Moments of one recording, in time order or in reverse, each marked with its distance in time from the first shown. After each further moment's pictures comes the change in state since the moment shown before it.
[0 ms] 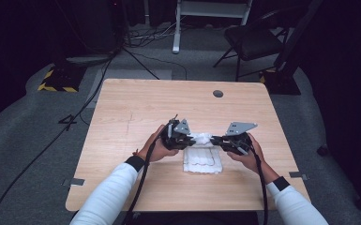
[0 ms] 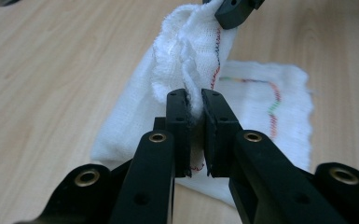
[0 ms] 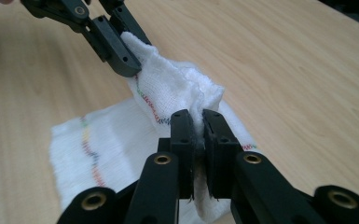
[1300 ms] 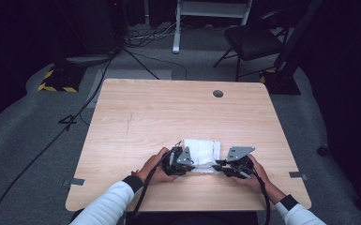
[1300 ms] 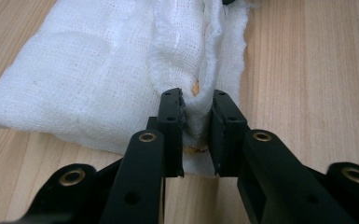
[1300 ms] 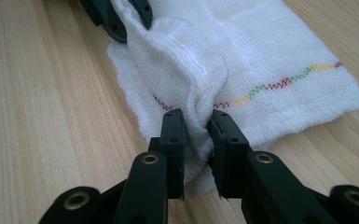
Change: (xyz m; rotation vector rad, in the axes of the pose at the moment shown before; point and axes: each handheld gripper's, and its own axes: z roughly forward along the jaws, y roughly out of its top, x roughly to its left) left arm -0.051 -0.037 0.024 0.087 0.006 0.140; right arm 0.039 -0.055 0.002 0.126 0.062 -0.038
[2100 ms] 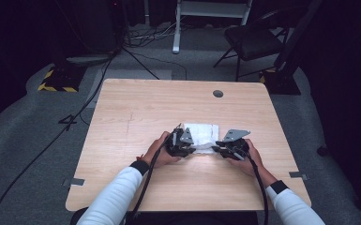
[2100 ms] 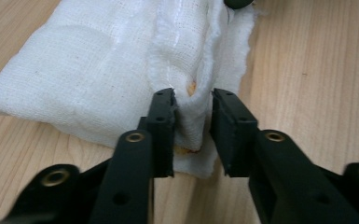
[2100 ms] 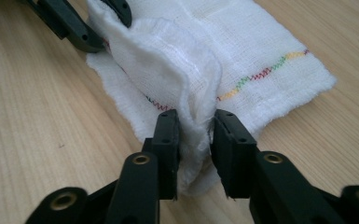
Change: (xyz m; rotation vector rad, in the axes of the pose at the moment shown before) left arm 0.054 0.011 0.014 0.014 0.064 -0.093; right arm -0.049 0.017 0.020 -0.001 -0.147 0.057
